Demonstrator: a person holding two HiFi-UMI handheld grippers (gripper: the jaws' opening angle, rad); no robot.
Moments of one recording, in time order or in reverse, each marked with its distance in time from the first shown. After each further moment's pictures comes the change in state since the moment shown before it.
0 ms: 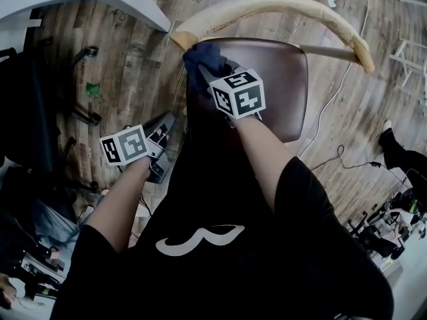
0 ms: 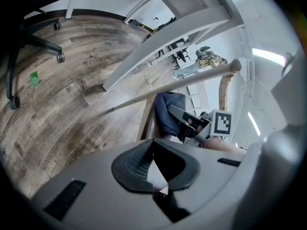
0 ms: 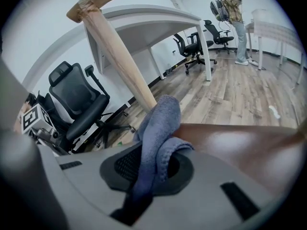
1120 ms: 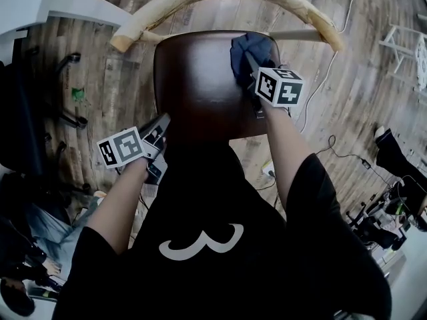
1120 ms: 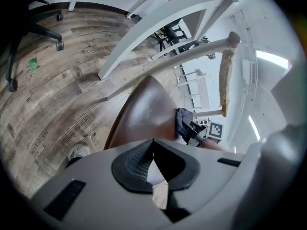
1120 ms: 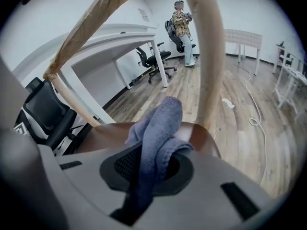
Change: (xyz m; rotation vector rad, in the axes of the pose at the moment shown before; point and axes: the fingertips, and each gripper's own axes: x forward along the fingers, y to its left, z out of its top) left arm 0.045 -0.044 -0.044 -0.053 0.019 -0.003; right arm -0.132 -0.183 -0.039 0.207 -0.095 -0.286
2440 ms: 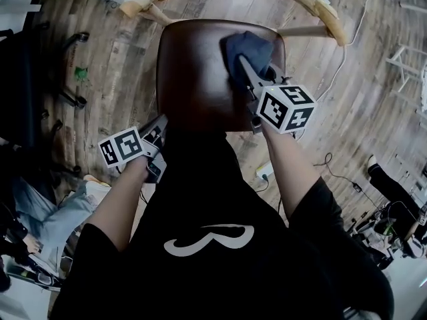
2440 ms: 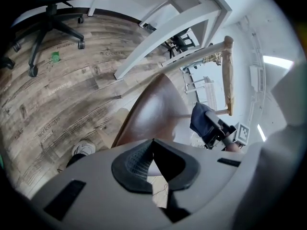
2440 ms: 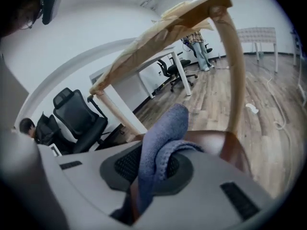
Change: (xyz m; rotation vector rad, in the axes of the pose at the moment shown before) left arm -0.017 0.025 -0.053 -0.082 -0.097 0.086; right arm -0.067 0.087 0.017 -0.043 -0.120 0.268
